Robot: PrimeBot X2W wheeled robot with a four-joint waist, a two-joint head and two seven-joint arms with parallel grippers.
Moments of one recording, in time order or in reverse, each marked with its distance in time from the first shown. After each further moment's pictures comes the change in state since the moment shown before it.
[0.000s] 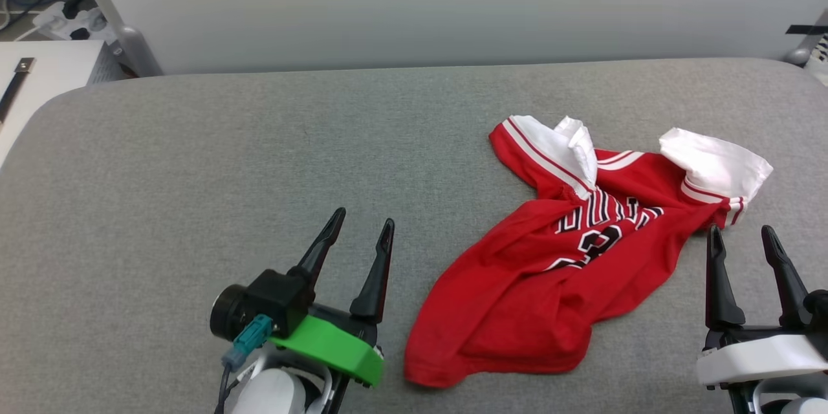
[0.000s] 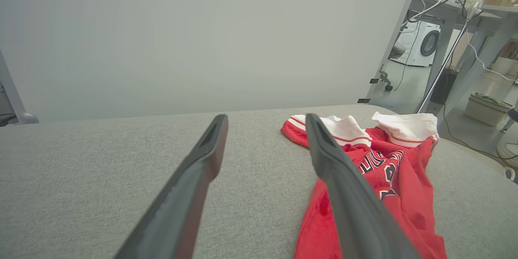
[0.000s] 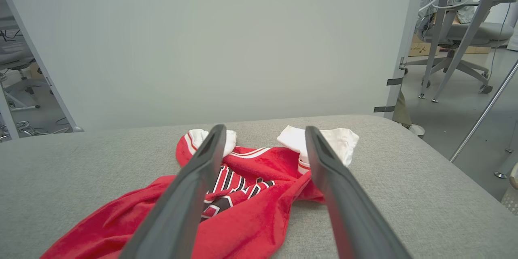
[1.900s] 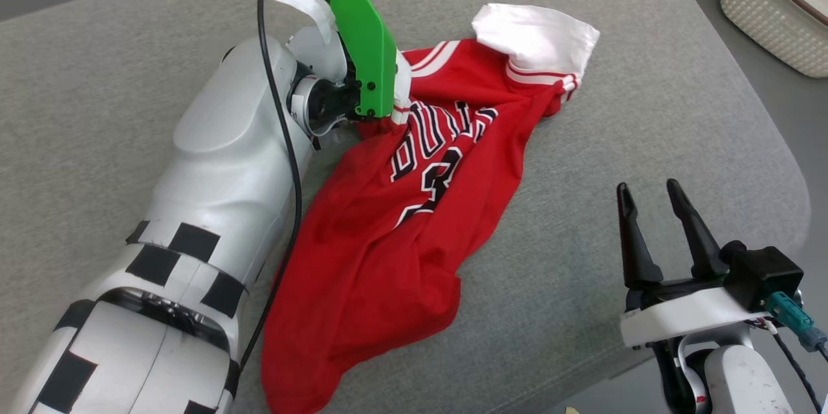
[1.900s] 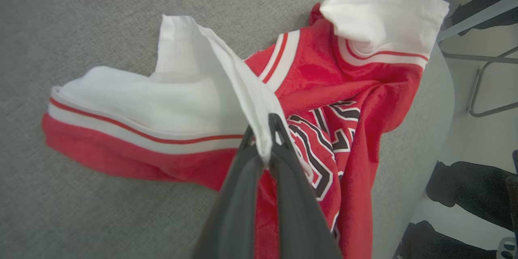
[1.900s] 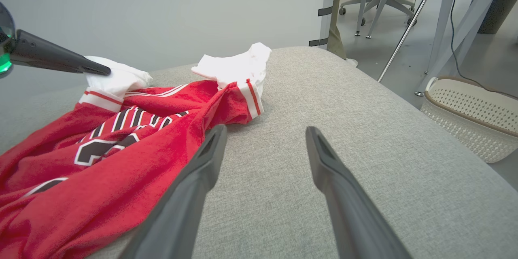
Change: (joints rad) left arm -1.036 0.010 -0.260 0.813 -0.533 0.027 0.915; right arm -0.150 0.050 0.177 0.092 0.048 0.000 -0.009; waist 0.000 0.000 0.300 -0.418
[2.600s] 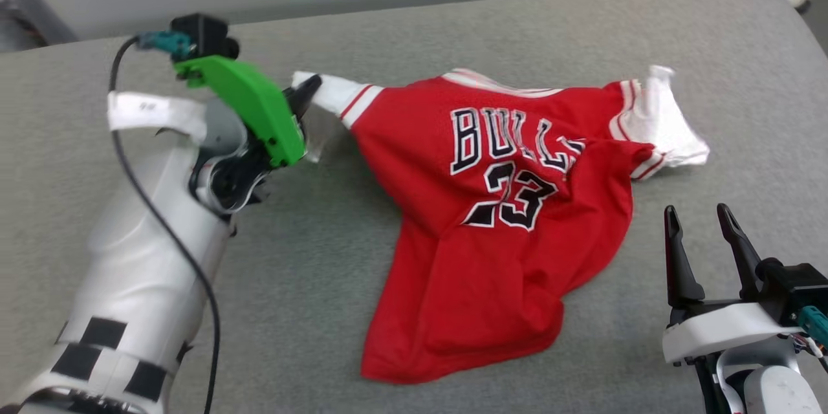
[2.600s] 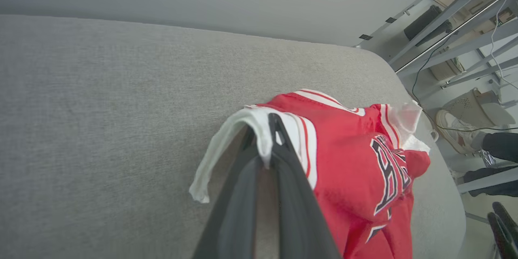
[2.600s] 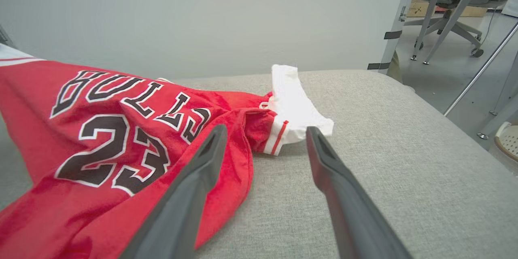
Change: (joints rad) left arm 0.284 0.185 0.111 -0.234 -0.187 -0.025 -0.324; right arm 0.052 -0.020 -0.125 -0.007 -0.107 0.000 0.046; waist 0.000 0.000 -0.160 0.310
